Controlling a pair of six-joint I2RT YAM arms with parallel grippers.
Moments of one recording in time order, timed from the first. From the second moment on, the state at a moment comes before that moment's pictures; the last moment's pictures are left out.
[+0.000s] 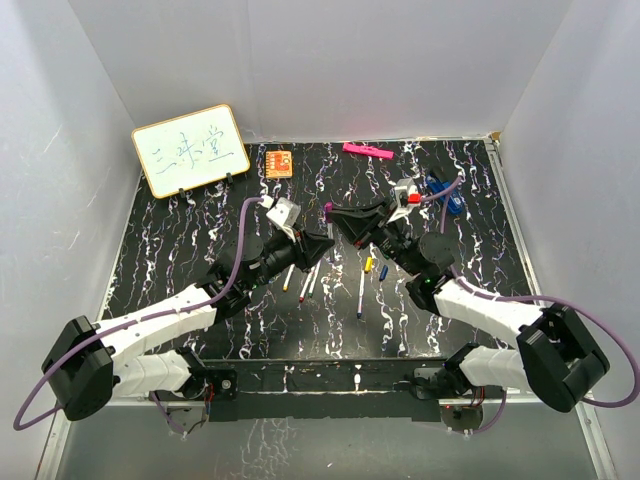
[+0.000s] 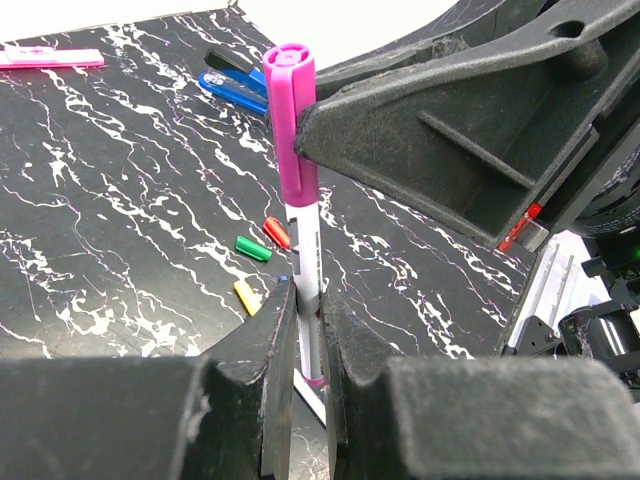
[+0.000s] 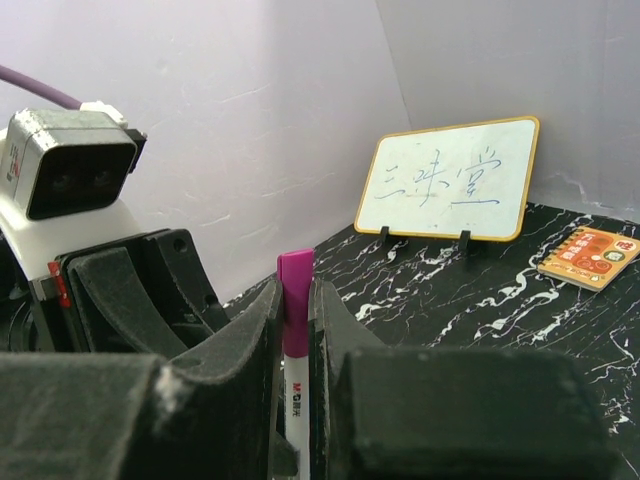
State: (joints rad) left arm -0.85 1.13 0.65 0.46 0.05 -0.34; right arm 0.63 1.21 0.54 1.02 -0.27 0.49
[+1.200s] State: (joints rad) left arm -0.81 1.09 0.65 0.38 -0.10 -0.40; right arm 0.64 1.09 0.68 0.75 -0.02 0.21
